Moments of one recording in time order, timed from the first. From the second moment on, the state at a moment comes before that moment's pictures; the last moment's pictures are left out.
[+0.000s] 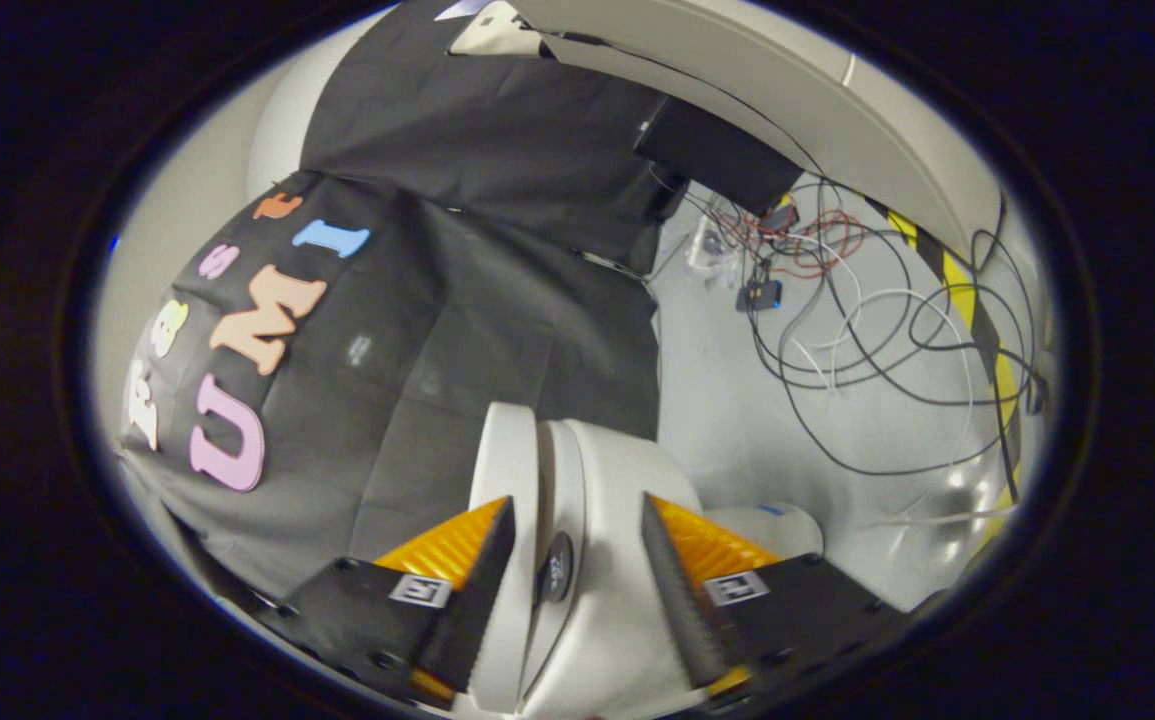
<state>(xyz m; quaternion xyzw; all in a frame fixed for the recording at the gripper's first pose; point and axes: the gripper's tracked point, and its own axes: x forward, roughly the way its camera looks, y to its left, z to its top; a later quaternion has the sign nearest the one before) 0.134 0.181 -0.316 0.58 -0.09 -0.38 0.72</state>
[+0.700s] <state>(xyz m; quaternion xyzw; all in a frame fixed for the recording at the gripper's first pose) 0.160 0.194 -0.257 0.50 -0.08 -0.35 0.79</state>
